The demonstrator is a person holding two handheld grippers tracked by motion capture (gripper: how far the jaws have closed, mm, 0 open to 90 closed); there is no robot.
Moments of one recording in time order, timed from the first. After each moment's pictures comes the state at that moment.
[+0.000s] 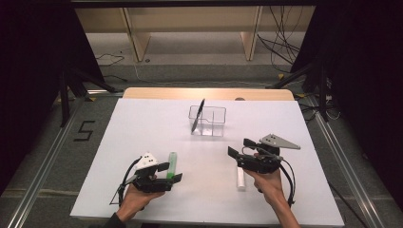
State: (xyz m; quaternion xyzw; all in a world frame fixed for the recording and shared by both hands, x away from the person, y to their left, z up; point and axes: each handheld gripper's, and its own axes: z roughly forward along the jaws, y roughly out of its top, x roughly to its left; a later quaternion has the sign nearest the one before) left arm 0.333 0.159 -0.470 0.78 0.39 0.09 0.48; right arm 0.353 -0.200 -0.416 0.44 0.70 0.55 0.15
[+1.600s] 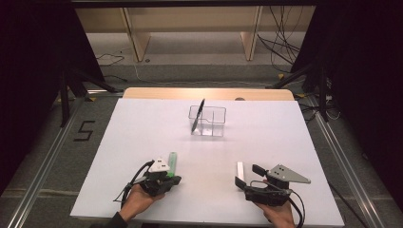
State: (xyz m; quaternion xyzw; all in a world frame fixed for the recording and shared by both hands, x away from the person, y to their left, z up) left arm 0.336 0.143 -0.484 0.85 0.36 0.07 0.39; right arm 0.289 -0.220 -0.452 0.43 0.71 0.54 0.15
